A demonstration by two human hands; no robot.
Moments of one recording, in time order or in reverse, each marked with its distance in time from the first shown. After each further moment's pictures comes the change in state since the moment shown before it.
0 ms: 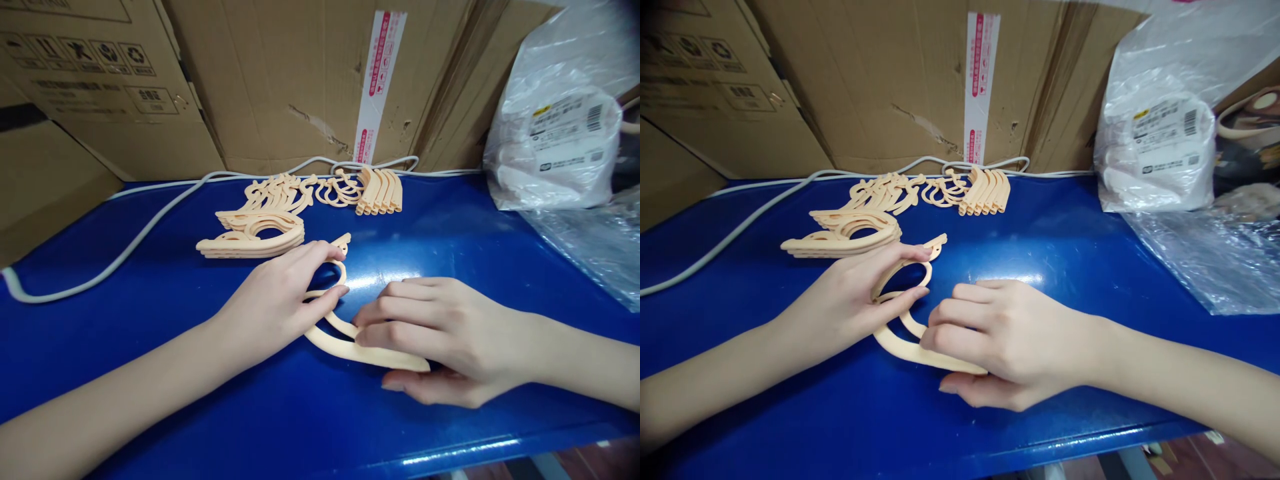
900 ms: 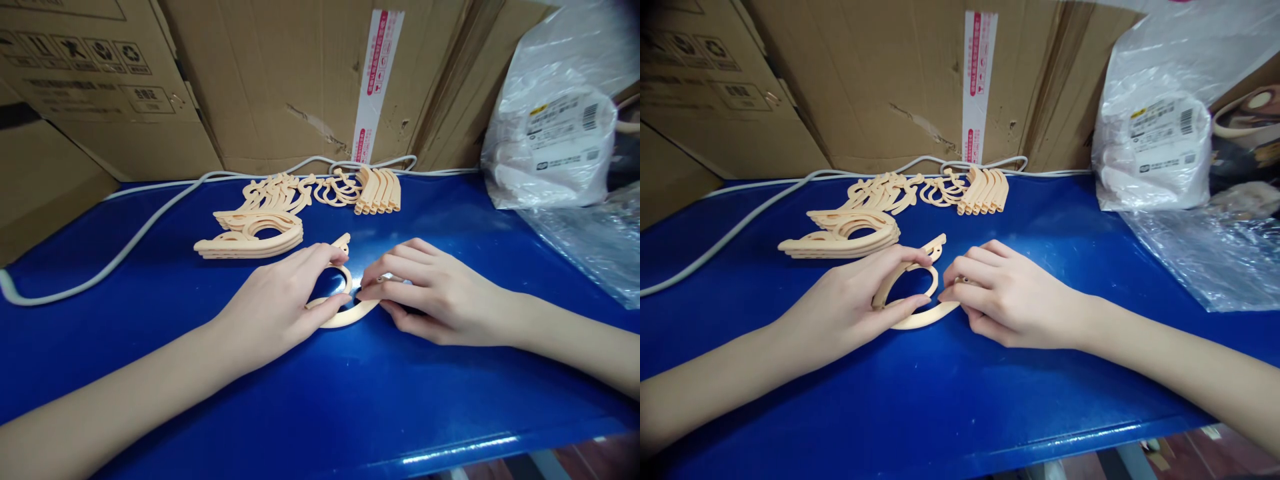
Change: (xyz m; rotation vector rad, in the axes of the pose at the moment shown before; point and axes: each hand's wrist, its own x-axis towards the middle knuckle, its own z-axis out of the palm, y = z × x) left_hand -0.003 0.001 0.001 0.065 -0.030 0.035; right_hand -0.004 0.023 -0.001 -0.227 0.039 0.090
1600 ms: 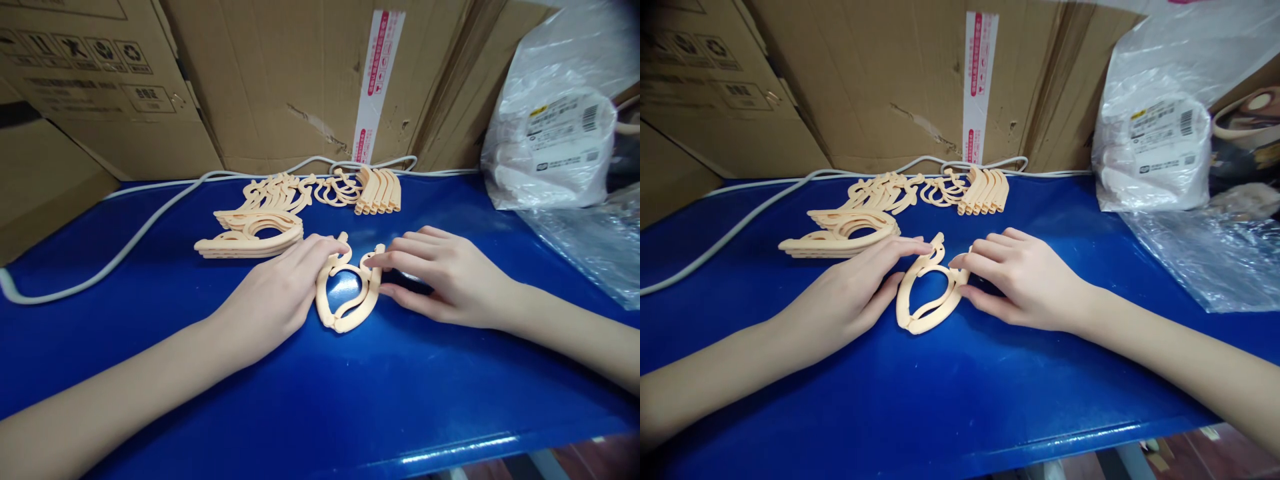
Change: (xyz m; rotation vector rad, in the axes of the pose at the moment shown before) left_hand 0.002 -0.006 -0.002 0.094 0.017 0.096; right_hand -0.004 0.010 -0.002 -0.105 0.035 0.165
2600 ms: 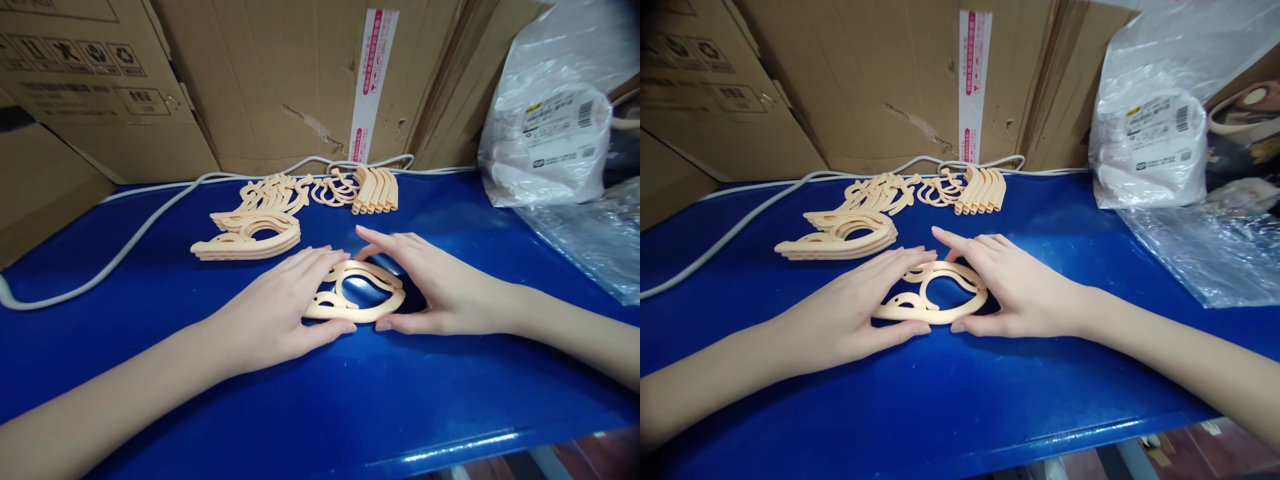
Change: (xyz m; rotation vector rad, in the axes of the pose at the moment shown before) left_hand 0.000 0.005 -0.001 -0.024 -0.185 -0.027; right_hand -0.005 0.000 0.002 0.315 -0.065 0.092
